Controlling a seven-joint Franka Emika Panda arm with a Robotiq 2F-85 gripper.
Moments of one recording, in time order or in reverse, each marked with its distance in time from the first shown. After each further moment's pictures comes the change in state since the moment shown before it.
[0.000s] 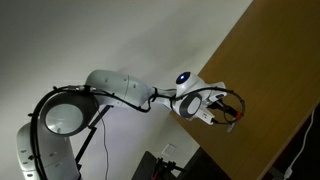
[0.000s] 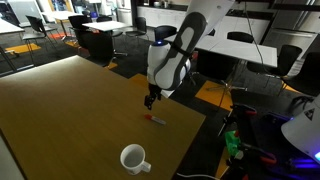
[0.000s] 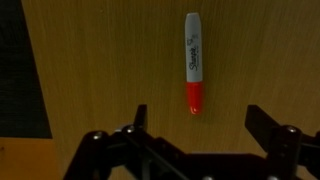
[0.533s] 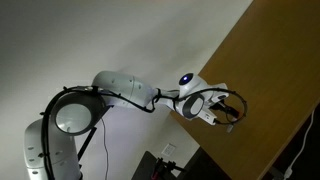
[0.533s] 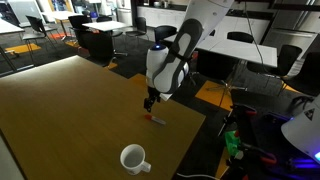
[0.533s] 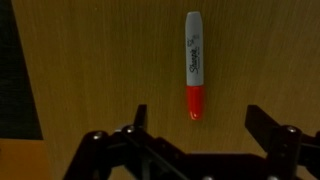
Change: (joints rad) arm 0.005 0.049 -0.001 0.042 -0.002 -0.002 0.000
